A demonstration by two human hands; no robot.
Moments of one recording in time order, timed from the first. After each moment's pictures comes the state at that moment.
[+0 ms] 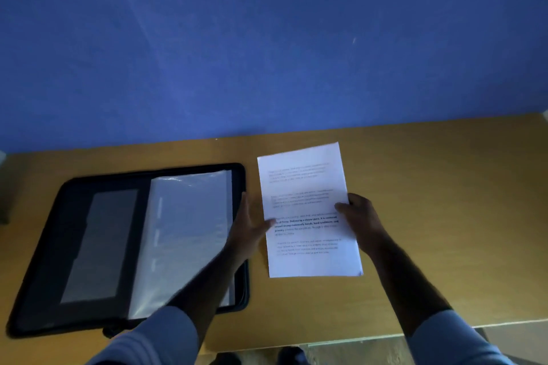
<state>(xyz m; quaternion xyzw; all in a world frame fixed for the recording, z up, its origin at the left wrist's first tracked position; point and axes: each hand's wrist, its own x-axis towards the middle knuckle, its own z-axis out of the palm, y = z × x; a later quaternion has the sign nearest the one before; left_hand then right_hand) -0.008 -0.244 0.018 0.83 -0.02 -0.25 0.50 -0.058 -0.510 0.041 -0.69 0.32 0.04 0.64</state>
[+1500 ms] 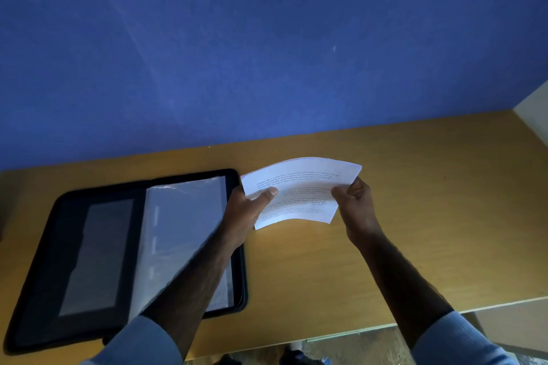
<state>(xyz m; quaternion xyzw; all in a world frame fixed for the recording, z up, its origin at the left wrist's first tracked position) 0.000 -0.268 0.116 0.70 -0.07 -0.20 0.68 -0.066 -0.491 0.094 -0.64 0.16 -0.13 0.74</state>
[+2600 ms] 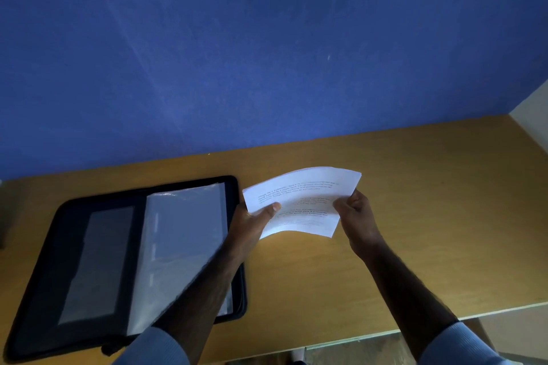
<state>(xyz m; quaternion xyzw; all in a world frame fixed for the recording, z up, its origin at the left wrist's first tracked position) -0.014 -0.272 0.095 0.70 -0.06 -0.19 0.69 -0.079 -0.499 0.087 -0.65 0.16 -0.10 0.73</state>
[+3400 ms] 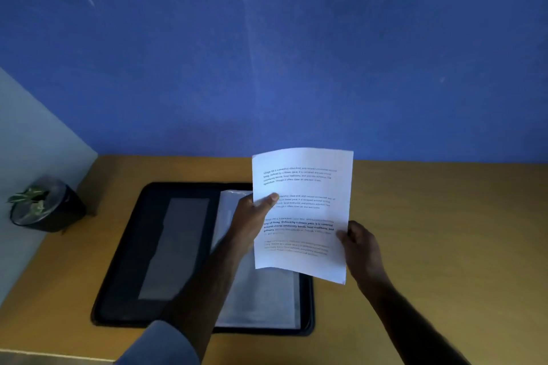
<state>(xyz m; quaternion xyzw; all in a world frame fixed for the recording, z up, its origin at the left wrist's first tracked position) 0.060 -0.118 0.101 0.70 0.09 -0.16 0.69 -0.034 -0.347 0.060 -0.78 0.23 -0.01 0.58</state>
